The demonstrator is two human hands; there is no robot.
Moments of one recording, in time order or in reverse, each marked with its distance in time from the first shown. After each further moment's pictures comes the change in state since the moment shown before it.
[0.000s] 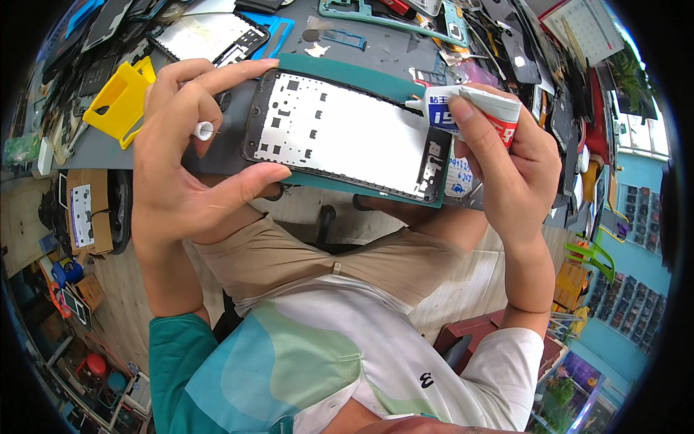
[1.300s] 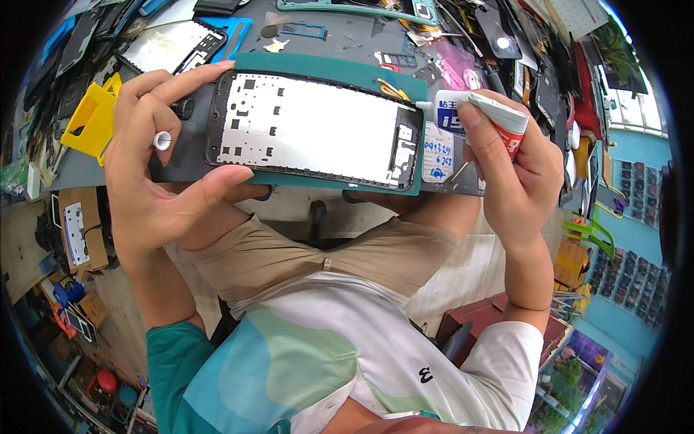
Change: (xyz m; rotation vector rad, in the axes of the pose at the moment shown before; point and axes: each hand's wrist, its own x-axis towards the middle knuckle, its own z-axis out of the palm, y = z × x) left_hand -0.002 0.001 0.000 -0.042 -0.022 -0.045; right_hand -0.021 -0.002 -0.029 -0.161 0.023 -0.016
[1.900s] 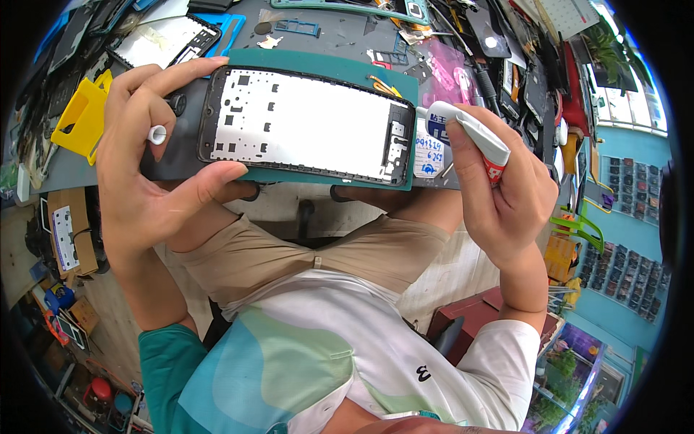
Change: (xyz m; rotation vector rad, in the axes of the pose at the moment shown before) left_hand 0.002 0.000 -0.002 0.034 -0.017 0.019; right_hand -0.005 0.002 0.001 -0.334 0.062 -0.489
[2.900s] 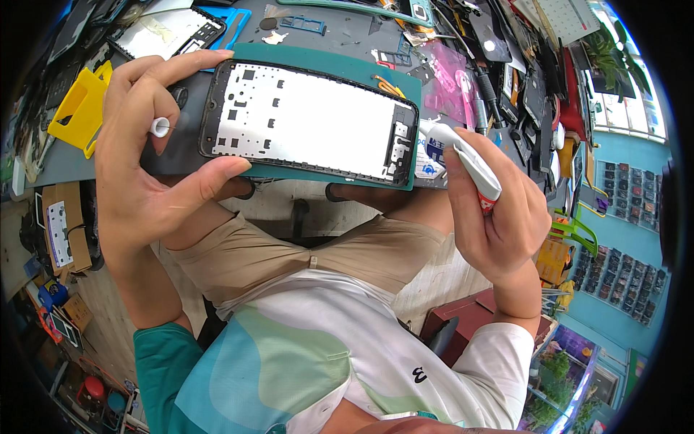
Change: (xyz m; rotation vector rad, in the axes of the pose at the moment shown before) left_hand 0.001 -0.003 0.000 0.001 0.002 0.042; right_hand -0.005 -0.024 -0.011 -0.086 -0.119 0.019
